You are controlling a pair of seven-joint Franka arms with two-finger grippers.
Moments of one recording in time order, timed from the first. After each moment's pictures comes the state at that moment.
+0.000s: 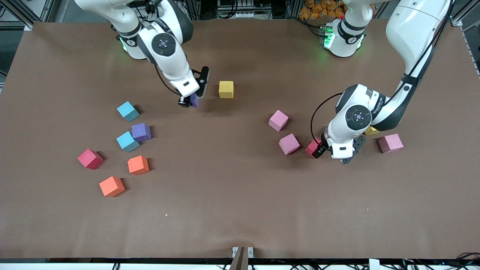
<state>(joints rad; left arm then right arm) 0.17 0.49 -0.53 -1.98 0.30 2.35 -1.40 0.38 0.07 0.34 -2.39 0.02 2.42 -0.73</state>
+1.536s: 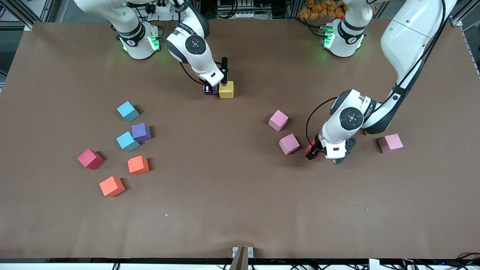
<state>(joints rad) 0.16 0.58 -0.52 -1.99 0.36 2.47 -1.44 0.47 0.25 0.43 -2.46 0.00 2.61 -0.66</state>
